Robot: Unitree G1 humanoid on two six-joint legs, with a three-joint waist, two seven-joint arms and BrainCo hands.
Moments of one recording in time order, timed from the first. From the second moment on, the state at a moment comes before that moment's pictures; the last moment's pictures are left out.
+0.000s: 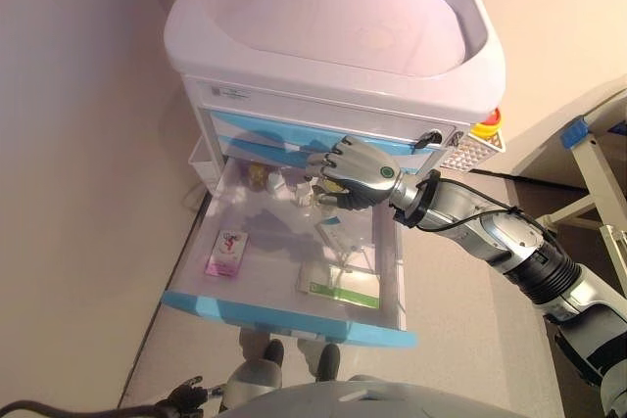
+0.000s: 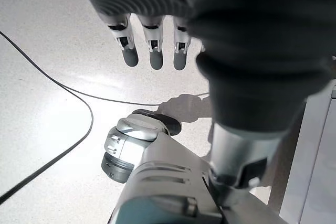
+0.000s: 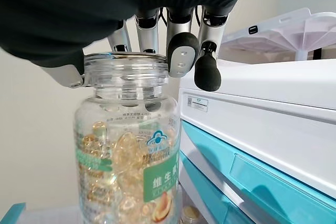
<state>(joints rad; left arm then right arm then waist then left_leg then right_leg) 0.10 0.29 -0.03 1.21 -0.20 0.00 -0.10 -0.58 -0.74 0.63 -0.10 -0.80 -0.38 -0.10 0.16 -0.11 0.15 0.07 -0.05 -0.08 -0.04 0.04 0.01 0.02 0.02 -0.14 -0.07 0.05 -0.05</state>
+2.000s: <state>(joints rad) 0.10 0.29 -0.03 1.19 -0.20 0.09 -0.09 -1.23 -0.98 0.65 0.51 -0.40 -0.10 -0.17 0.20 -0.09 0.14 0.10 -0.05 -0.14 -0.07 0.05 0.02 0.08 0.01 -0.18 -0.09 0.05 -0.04</state>
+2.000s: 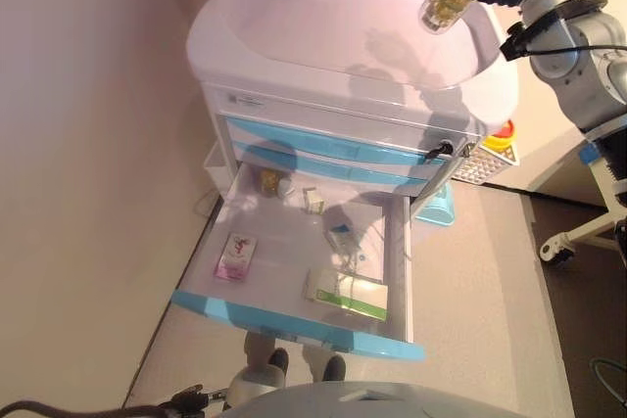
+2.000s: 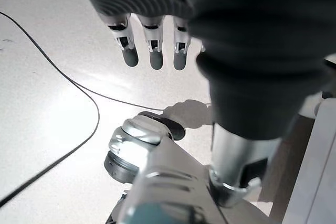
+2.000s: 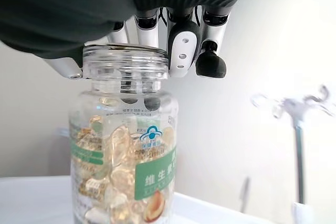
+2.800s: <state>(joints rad) 0.07 0.37 -0.10 1.15 -0.27 0.08 -0.12 -1.39 -0.98 0.80 0.91 -0.31 -0.07 -0.08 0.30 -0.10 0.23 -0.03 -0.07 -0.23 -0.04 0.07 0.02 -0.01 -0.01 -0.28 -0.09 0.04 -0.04</state>
